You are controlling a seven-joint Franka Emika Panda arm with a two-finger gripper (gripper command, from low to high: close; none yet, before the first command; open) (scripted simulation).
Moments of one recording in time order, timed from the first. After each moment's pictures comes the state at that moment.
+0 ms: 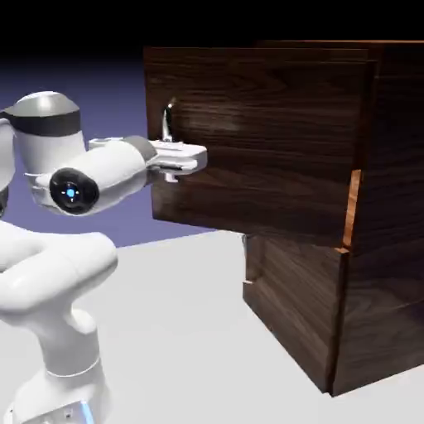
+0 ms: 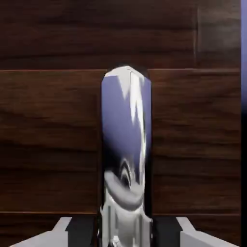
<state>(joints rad) -0.95 -1.44 -0.16 -2.97 1.42 1.32 2.39</state>
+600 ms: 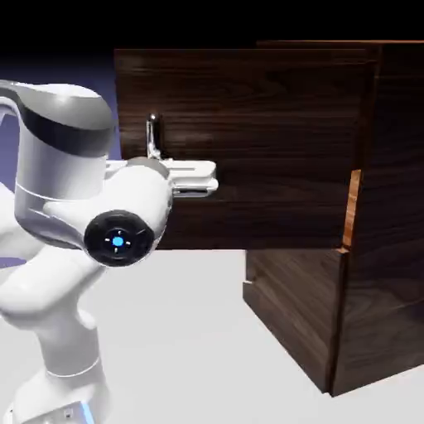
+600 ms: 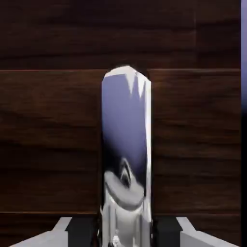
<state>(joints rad) -0.63 -0.78 -0.62 -2.53 0.95 0.96 2.04</state>
